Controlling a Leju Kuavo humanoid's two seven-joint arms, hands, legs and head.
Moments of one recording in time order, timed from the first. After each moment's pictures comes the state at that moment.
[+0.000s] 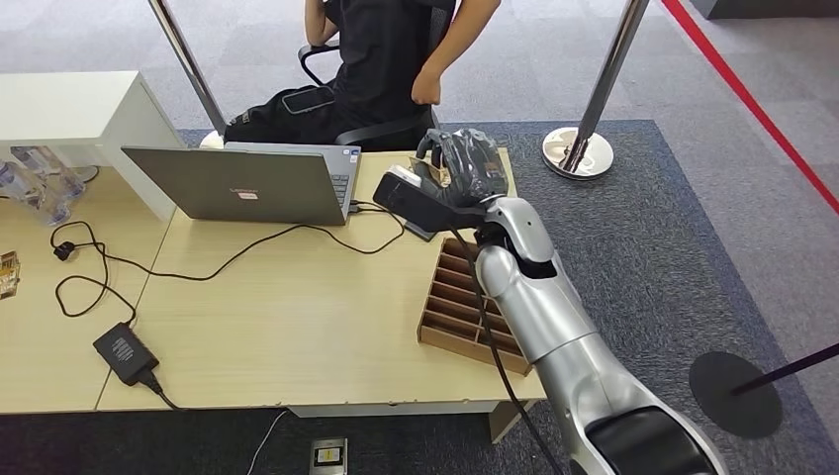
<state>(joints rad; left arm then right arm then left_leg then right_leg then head) -0.07 -0.18 1.23 -0.17 -1.24 0.41 -0.24 -0.80 0.19 0.57 -0.83 1.09 -0.39 -0.27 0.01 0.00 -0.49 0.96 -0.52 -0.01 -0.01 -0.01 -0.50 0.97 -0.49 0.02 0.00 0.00</state>
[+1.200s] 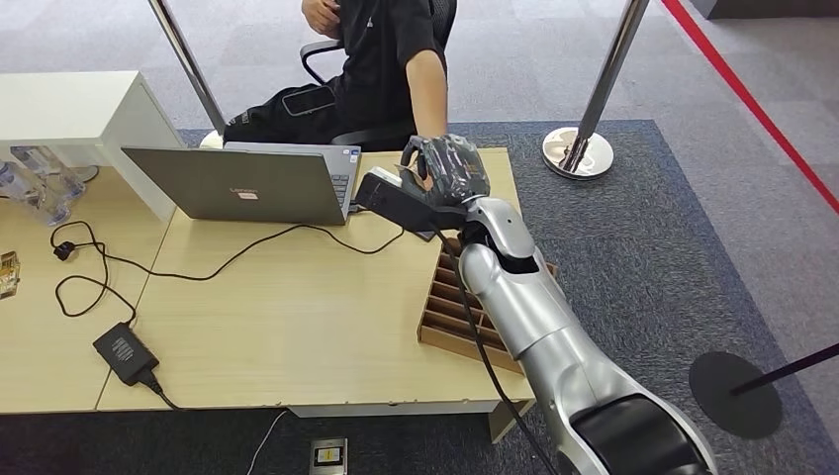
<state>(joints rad) -0.07 -0.17 1.23 -0.17 -1.25 0.41 -0.24 -0.84 0.24 0.57 -0.71 1.10 -0.39 -0.27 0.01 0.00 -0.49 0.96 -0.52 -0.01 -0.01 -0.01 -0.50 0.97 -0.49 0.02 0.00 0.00</state>
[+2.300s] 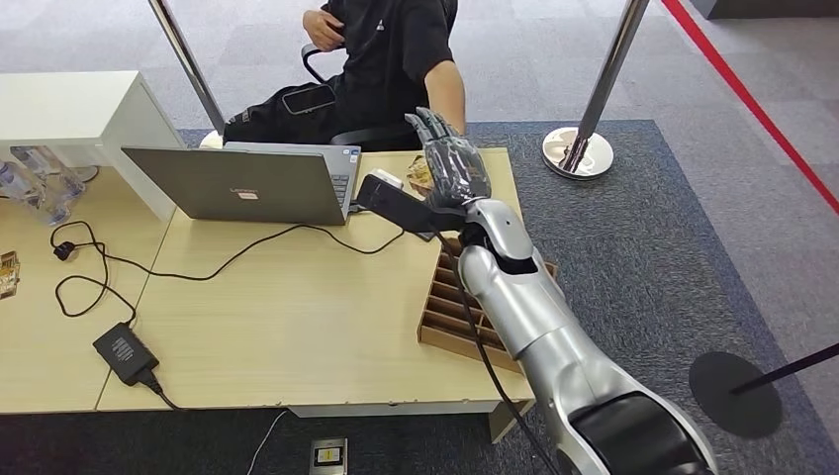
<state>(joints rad) -0.07 -0.17 1.23 -0.17 -1.25 0.41 -0.23 -0.85 0.24 0.57 -0.67 1.13 -0.42 -0.24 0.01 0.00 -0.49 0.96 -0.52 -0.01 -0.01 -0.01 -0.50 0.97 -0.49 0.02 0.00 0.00</state>
